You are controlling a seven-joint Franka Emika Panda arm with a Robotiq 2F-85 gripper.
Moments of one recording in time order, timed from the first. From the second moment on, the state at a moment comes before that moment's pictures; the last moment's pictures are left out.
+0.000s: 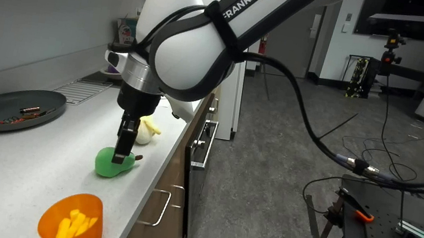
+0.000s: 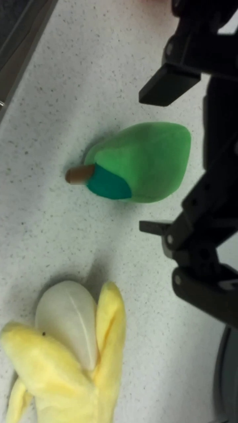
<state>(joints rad) 0.07 0.51 0.18 -1.81 0.03 2.68 -0.51</state>
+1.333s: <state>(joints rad) 0.03 0.49 0.28 -1.68 0.03 2.60 -0.51</state>
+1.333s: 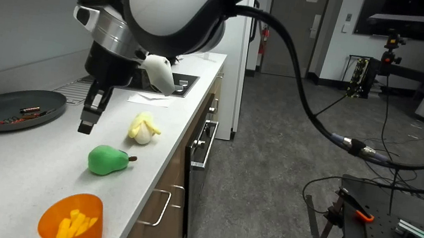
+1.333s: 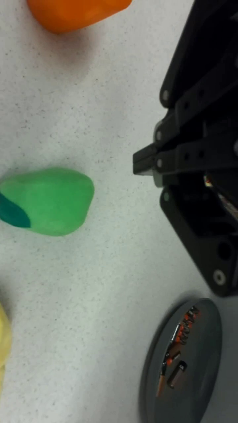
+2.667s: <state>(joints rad) 0.07 0.61 0.19 -1.65 -0.05 2.54 -0.42</state>
